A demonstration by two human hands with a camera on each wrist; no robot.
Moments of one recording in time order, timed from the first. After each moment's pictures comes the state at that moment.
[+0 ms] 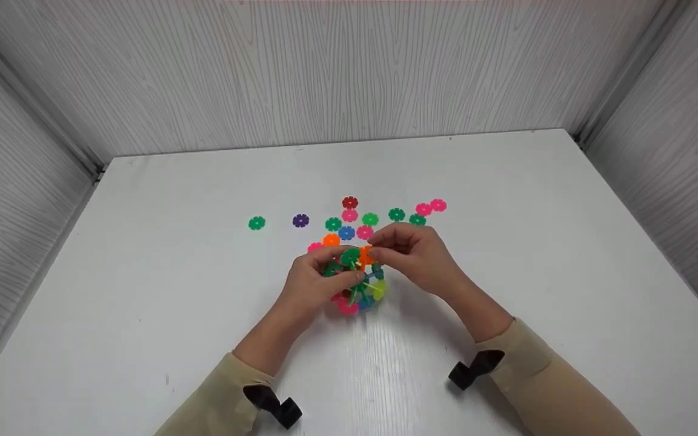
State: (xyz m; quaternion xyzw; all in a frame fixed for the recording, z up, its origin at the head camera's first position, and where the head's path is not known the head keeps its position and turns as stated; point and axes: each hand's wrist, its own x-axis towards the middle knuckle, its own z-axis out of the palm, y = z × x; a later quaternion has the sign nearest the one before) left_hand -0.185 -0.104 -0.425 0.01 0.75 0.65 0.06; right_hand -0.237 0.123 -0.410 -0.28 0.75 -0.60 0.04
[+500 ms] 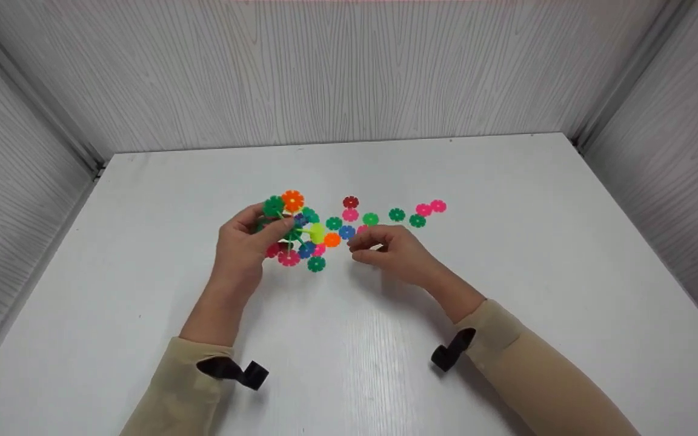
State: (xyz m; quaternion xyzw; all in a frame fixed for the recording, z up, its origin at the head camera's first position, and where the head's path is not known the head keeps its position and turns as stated) left_hand -0.209 -0.173 -0.384 -0.06 0.69 0.72 -0.05; right_hand -0.269 0.101 -0.425 -0.25 0.81 -0.52 0.13
